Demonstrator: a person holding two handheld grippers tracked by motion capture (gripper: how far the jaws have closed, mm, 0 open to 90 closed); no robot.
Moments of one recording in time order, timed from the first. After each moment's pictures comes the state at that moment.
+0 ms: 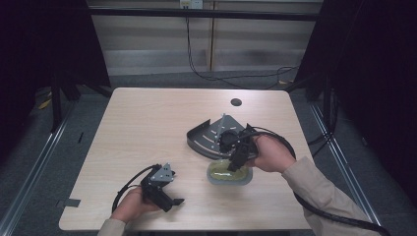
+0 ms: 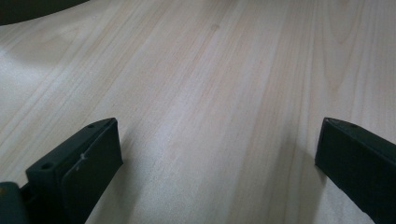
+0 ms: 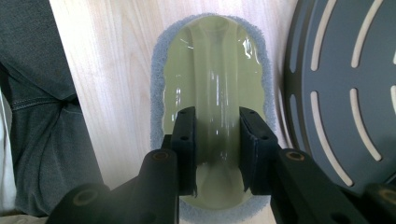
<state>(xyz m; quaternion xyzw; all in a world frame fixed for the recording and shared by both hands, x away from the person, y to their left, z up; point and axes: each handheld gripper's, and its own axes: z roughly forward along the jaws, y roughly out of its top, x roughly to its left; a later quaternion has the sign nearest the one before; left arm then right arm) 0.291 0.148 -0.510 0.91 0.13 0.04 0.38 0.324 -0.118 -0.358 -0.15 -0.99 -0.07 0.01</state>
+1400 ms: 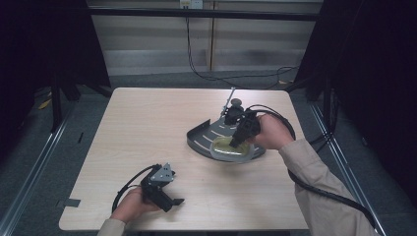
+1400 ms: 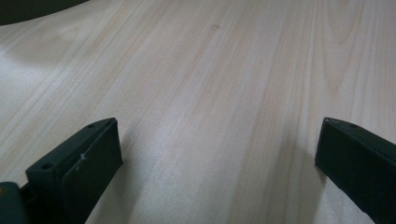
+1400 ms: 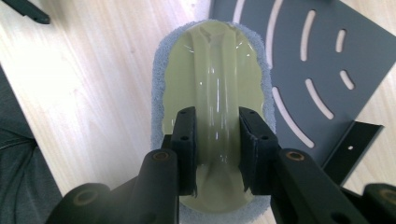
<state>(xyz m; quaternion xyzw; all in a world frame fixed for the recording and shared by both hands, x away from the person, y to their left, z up) 0.291 0.148 -0.509 0.91 0.13 0.04 0.38 0.380 -0.139 -0.341 -0.22 -0.97 -0.10 -0.01</state>
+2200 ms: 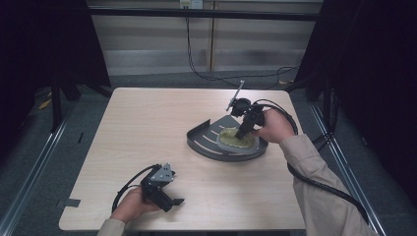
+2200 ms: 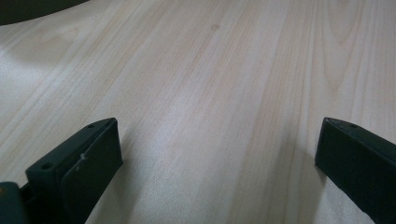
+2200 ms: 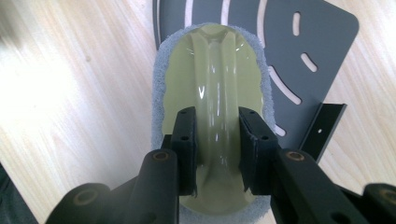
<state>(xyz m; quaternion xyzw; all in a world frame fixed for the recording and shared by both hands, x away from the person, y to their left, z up) 0.291 0.148 -0.509 0.92 0.13 0.04 0.38 0.406 -0.162 -0.349 -0.28 -0.95 -0.10 -0.03</state>
